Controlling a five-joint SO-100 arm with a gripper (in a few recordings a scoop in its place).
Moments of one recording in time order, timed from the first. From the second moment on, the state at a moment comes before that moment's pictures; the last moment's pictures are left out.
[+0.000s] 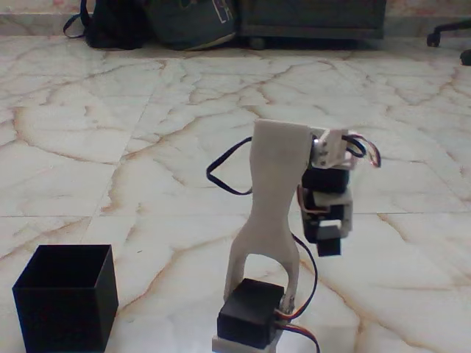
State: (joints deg) arm 20.8 67.9 80.4 59.4 -112.0
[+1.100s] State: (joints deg) arm -46.5 86.1 87.3 58.0 -53.0
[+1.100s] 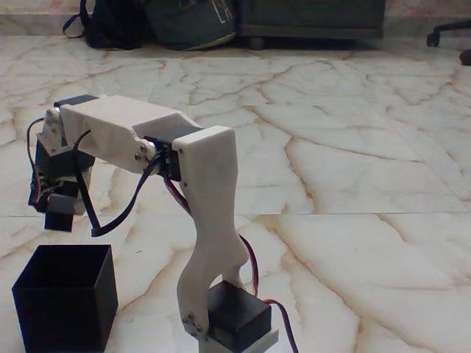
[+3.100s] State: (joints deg) arm 1.8 133.9 176.5 37.3 -84.2
